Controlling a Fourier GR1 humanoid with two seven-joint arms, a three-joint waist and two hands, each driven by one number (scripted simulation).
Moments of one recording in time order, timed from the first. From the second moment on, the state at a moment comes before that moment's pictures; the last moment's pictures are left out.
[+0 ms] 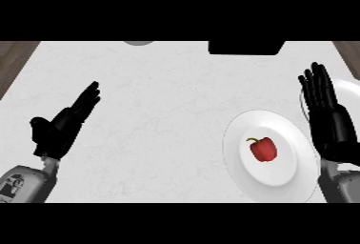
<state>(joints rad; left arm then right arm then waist) -0.21 0.52 -0.30 -1.46 0.31 0.12 0.05 -0.17 -0.41 0.14 -1.60 -0.30 -0.25 -0.21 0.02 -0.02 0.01</state>
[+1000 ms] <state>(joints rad) -0.04 0.31 -0.29 -1.42 0.35 0.24 0.15 -0.35 -0.68 -0.04 -1.30 -0.15 0.11 -0.62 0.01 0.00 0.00</state>
